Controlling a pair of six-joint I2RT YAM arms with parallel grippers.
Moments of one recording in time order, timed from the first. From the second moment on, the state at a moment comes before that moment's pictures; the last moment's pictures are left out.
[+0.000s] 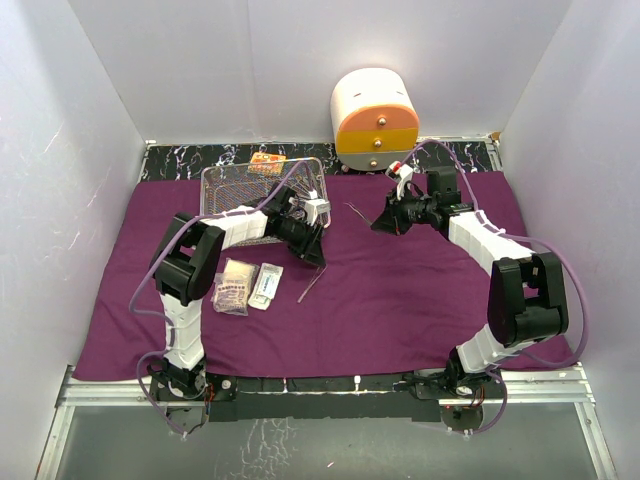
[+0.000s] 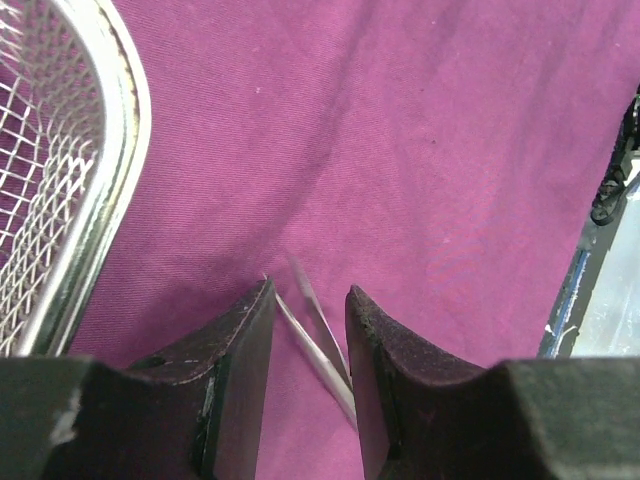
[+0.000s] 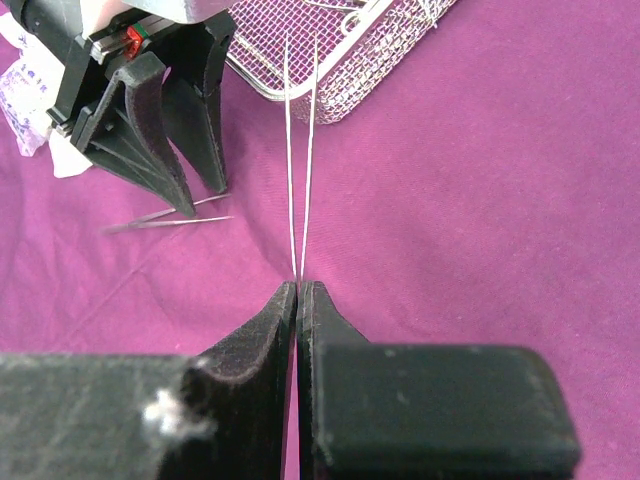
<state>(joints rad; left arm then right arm) -0.50 2.01 1.26 -0.35 0.81 0.08 0.14 1.56 1.02 -0.19 -0.82 -0.21</state>
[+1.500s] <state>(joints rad) -0.63 1.92 1.19 -0.31 0.40 0.10 0.14 1.56 1.02 -0.19 -0.83 -0.21</state>
